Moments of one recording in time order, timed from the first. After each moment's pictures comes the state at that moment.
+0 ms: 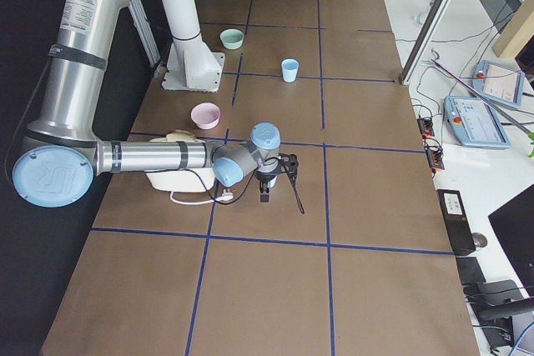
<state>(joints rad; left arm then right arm) -1.63 -1.53 -1.61 -1.51 -2.51 0.37 0.96 -1.80 1.73 -0.98 2.20 0.74</state>
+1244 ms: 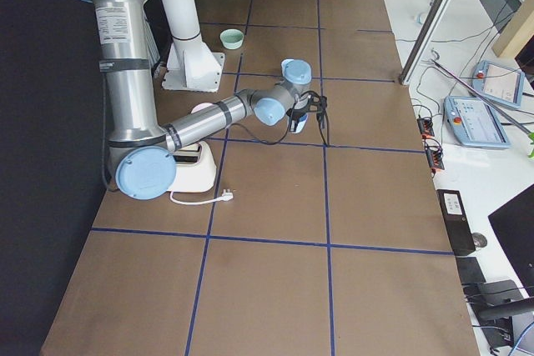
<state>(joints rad) -1.62 -1.53 -1.62 -1.51 -2.48 0.28 0.88 -1.36 1.85 -1.31 2.20 1.17</state>
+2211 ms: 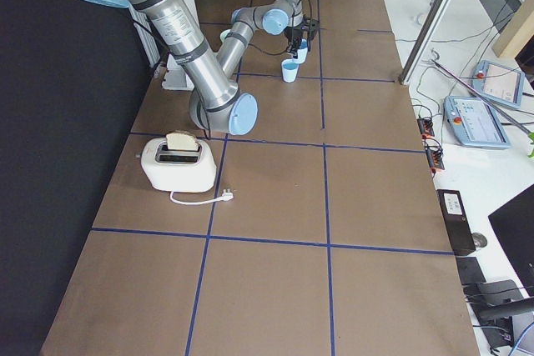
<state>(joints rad) -1.60 -1.53 -1.69 -1.53 -2.33 0.13 0.54 -0.78 1.71 -1.66 1.80 1.61</state>
